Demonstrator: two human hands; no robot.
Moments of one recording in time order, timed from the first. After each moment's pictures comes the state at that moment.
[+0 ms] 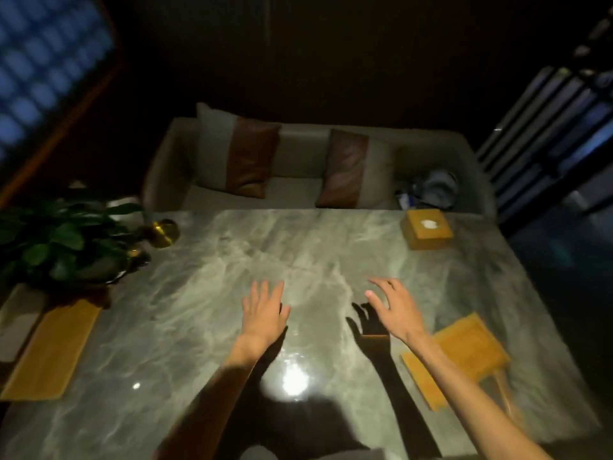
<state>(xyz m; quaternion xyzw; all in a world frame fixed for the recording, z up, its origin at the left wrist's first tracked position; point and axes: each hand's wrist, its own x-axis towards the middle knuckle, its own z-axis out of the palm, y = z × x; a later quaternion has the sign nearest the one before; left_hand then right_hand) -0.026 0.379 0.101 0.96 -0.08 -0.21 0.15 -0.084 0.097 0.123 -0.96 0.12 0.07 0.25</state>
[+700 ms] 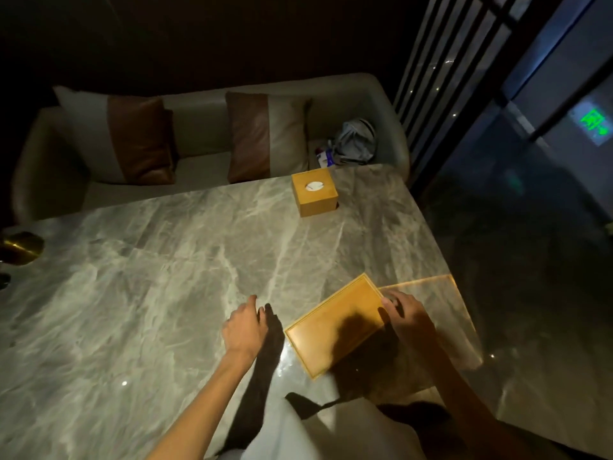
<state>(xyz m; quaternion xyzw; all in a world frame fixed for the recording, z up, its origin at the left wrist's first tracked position) -0.128 0.091 0.059 0.96 -0.01 -0.19 0.18 -0.247 -0.210 0.073 -0.88 0.32 0.07 0.36</state>
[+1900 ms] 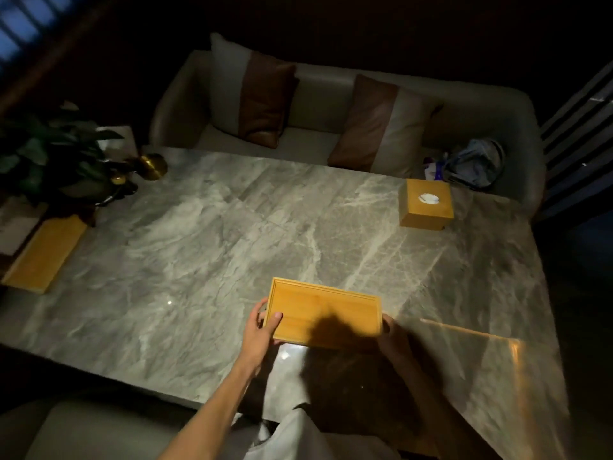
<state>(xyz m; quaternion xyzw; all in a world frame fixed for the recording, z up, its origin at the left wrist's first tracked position) -0.164 0.224 0.017 0.64 0.31 -0.17 0.68 -0.154 -0.054 0.000 -0.83 0.30 0.25 0.41</state>
